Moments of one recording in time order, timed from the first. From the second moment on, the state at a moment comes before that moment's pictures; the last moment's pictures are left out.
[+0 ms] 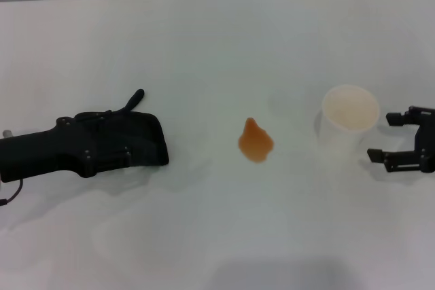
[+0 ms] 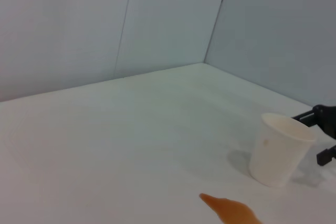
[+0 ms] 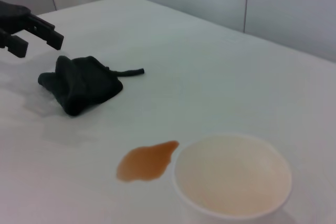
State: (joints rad) left arm -0.37 -2.06 0.79 0.74 1.93 1.53 -1.44; right arm 0.23 1.99 -1.10 -1.03 -1.87 -1.31 1.50
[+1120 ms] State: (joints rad) left arm -0.38 -2.06 0.79 0.73 1.93 1.51 -1.44; right arm 0.29 2.01 -1.14 -1.28 -1.83 -1.50 1.59
